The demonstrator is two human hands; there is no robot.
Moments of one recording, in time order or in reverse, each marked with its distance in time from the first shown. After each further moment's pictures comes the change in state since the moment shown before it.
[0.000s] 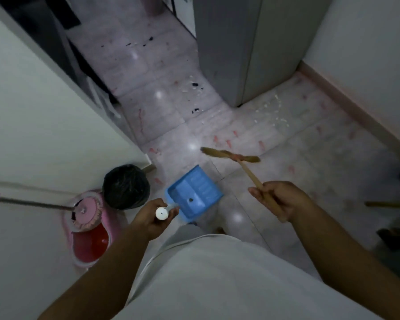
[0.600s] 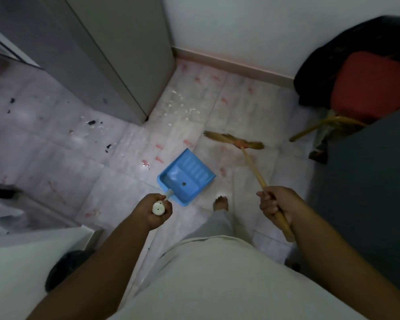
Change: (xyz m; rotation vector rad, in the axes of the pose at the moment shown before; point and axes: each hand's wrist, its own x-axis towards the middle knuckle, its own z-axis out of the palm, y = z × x) left_hand 0.065 -0.059 0.283 0.548 -0.098 -0.236; right_hand -0.019 -0.015 -0.205 0.674 0.265 -0.001
